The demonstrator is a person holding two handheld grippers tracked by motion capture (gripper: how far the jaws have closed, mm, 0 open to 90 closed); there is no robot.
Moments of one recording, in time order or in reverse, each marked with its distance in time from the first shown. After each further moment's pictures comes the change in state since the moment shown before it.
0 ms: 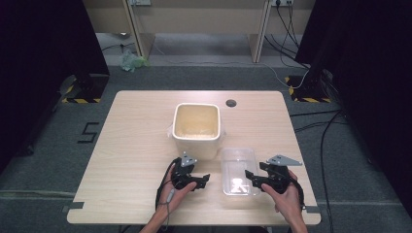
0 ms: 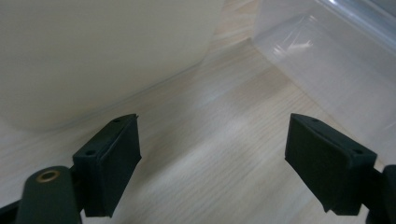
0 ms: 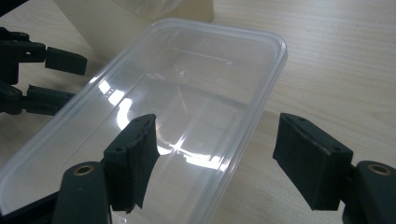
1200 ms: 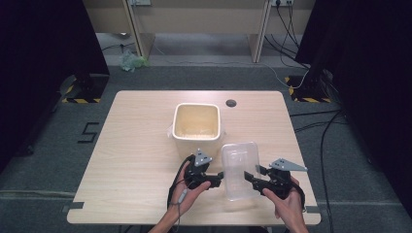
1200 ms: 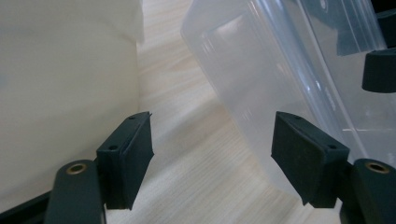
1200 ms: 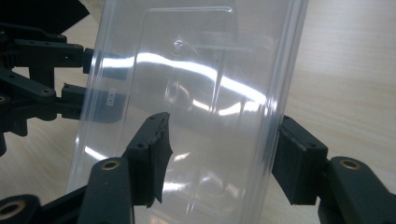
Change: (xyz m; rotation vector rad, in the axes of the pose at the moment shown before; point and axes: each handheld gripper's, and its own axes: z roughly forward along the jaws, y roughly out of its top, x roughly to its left) left arm -0.049 0.037 -0.022 -0.078 -0.044 0.039; right arm 0.016 0.000 -0.021 -0.079 0.072 0.037
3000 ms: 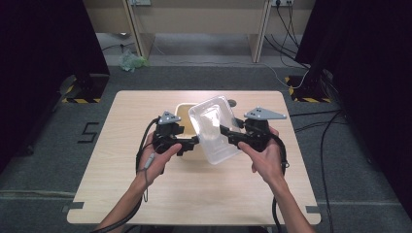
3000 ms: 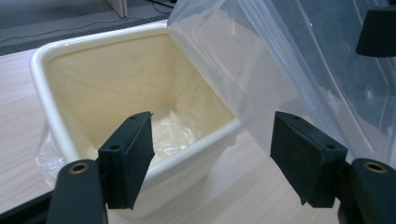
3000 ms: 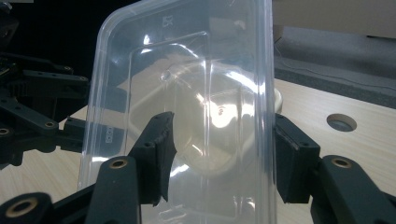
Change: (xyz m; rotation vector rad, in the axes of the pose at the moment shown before) left arm 0.067 0.087 -0.085 -0.052 0.056 -0.054; right arm 0.059 0.151 0.020 -0.114 0.034 -0.145
